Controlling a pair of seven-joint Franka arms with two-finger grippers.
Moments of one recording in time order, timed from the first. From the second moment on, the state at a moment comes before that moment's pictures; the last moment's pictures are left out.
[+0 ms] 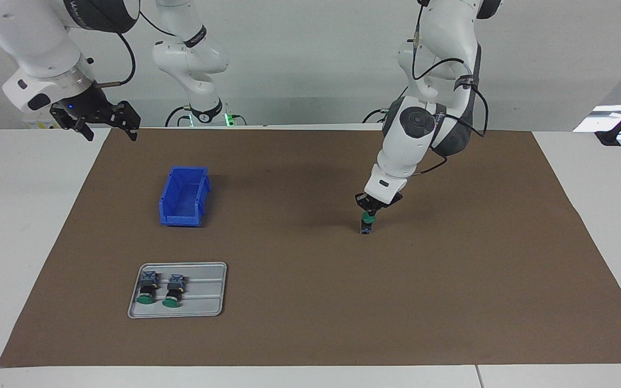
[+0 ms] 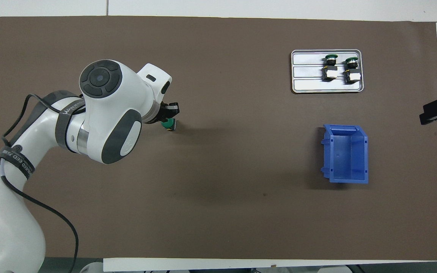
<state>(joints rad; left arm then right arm) -0.49 0.23 -0.06 -1.88 -0.10 2.14 -0.59 -0.05 -0.01 -0.03 -1.55 -0.05 1.40 -0.08</state>
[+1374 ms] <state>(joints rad) -0.49 0.24 -0.06 -1.93 -0.09 2.22 -0.58 -0.05 -0.01 -0.03 -1.55 -0.05 1.40 -0.08</state>
